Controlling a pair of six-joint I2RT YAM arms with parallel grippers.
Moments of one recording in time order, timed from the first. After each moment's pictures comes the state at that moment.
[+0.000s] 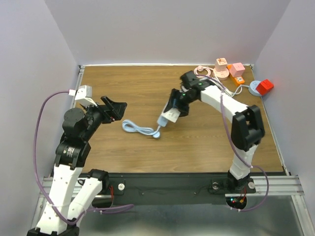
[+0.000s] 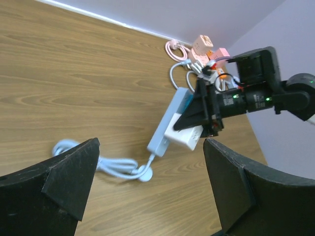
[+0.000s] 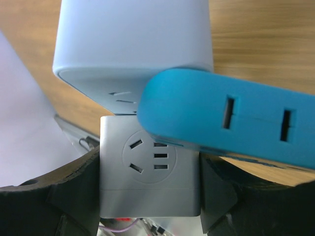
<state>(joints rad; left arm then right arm) -0.22 0.64 0.90 -0.39 0.21 -0.55 0.44 1.84 1.52 -0.78 -0.44 0.80</state>
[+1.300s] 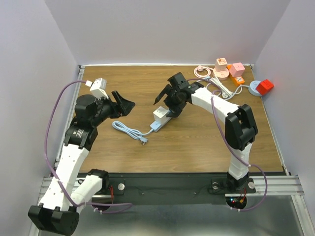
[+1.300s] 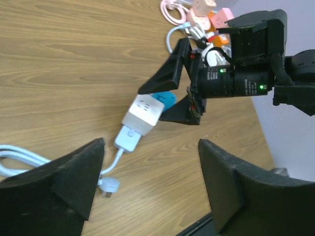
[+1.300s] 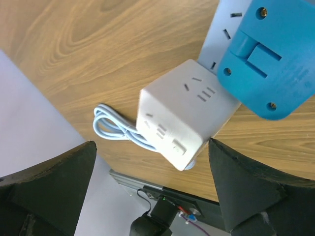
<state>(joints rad) -0.22 0.81 0.91 -0.37 0.32 -0.53 0.60 1.96 1.63 -0.68 -0.20 1.27</state>
